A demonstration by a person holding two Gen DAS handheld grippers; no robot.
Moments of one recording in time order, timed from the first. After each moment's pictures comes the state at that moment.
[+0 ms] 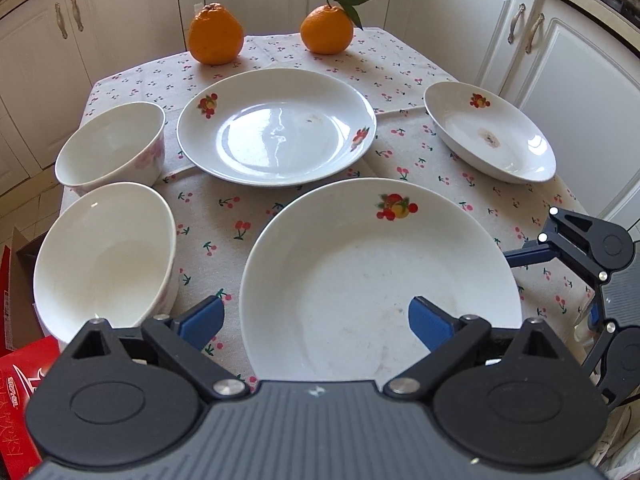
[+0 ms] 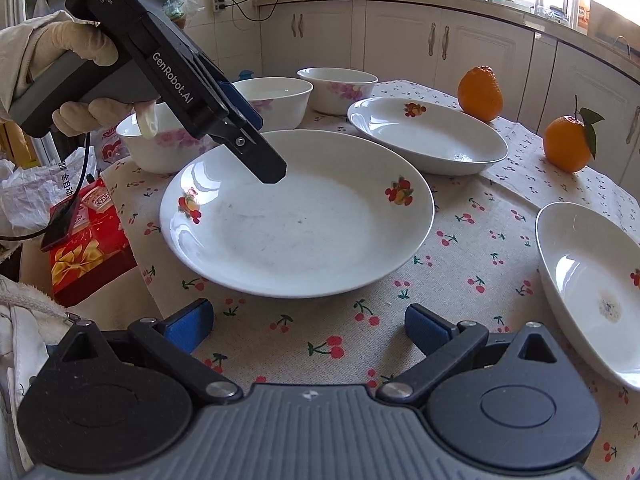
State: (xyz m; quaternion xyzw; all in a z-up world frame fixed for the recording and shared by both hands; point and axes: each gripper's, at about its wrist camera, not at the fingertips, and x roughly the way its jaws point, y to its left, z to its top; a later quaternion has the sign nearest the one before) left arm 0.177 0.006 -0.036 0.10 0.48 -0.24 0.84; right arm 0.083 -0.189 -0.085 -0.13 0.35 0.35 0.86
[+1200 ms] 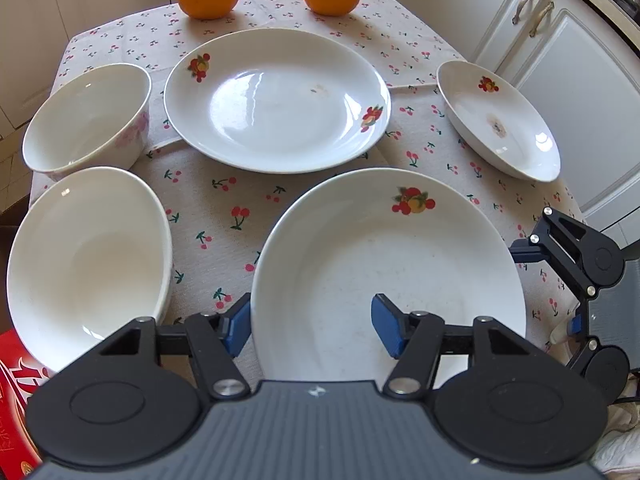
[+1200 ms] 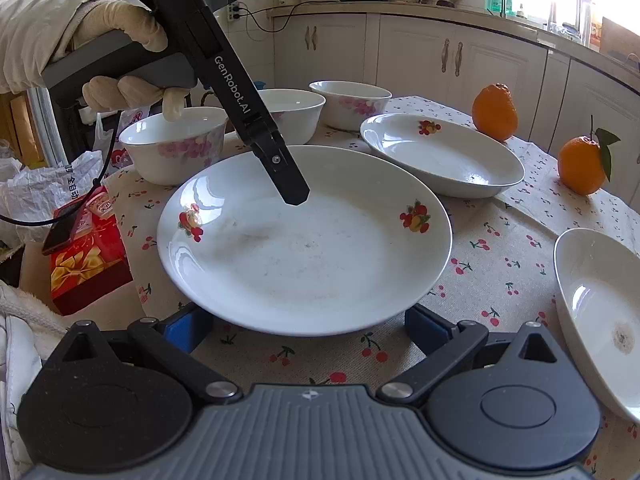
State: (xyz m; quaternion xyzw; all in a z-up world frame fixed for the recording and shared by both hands) left arm 0.217 0.013 -0.045 0.07 0.55 -0.26 0.79; right arm 0.091 -0.178 -0.087 -0.14 0.32 0.37 0.86
